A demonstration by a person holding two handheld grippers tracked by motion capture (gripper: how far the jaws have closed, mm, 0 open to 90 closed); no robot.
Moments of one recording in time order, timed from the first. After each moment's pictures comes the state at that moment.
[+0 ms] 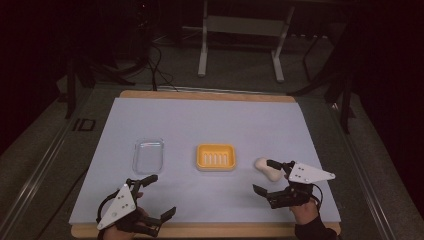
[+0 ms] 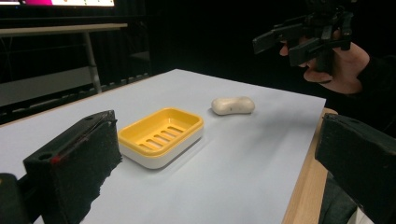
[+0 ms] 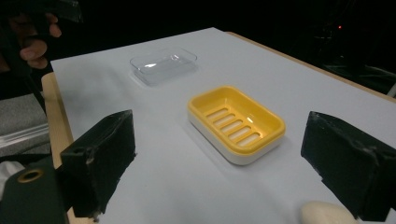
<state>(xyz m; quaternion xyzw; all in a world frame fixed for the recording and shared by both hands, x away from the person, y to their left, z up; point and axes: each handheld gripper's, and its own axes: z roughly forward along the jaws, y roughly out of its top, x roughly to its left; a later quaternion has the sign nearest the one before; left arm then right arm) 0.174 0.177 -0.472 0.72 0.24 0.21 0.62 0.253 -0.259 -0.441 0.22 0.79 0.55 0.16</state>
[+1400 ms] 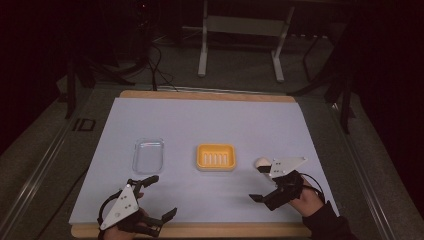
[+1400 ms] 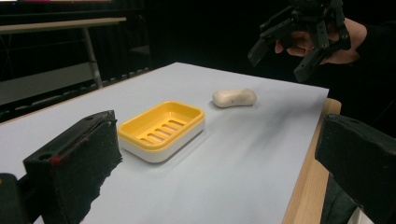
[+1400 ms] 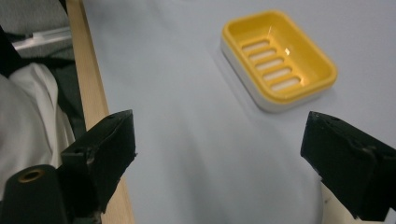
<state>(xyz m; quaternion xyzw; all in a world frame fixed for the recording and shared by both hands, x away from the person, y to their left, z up) 0.175 0.174 -0.474 0.73 0.24 0.22 0.60 0.275 -0.237 -0.436 0.16 0.91 0.38 0.08</state>
